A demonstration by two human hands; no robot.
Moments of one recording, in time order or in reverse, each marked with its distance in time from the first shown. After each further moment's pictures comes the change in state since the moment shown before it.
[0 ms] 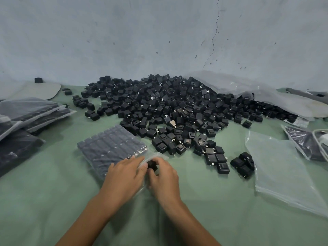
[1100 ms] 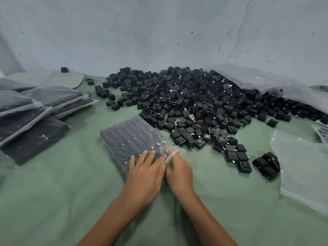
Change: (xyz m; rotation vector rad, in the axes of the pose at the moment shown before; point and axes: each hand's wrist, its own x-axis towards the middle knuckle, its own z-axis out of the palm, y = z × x) left_hand -0.022 -0.012 0.029 0.110 -0.044 0.020; right_hand 0.008 0.006 0.017 -0.135 -0.040 0.013
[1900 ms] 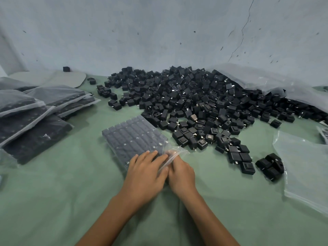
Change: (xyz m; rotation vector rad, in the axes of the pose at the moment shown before) left_hand 0.001 -0.005 -0.010 -0.062 0.097 0.046; right_hand 0.002 0.007 0.001 -0.116 -0.120 -0.039
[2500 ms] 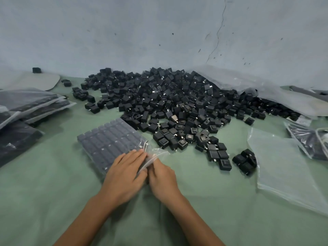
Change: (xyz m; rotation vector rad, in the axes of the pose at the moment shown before) left_hand 0.017 -0.011 0.009 -0.015 -0.012 0.113; right_hand -0.010 0.000 -0.011 0.037 -0.019 -0.106
